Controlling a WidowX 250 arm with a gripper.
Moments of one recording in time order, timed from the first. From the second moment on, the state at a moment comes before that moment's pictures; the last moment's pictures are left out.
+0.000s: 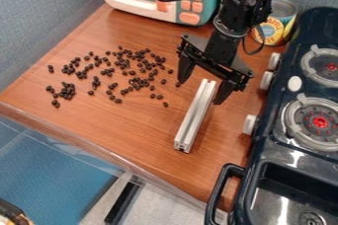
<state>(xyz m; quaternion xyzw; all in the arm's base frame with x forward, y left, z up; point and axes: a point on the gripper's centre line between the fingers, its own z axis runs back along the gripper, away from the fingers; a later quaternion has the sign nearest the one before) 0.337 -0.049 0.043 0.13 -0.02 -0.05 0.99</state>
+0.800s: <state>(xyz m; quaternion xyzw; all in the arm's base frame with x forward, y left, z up) 0.296 -0.032 0.020 0.10 -0.01 0.01 0.99</state>
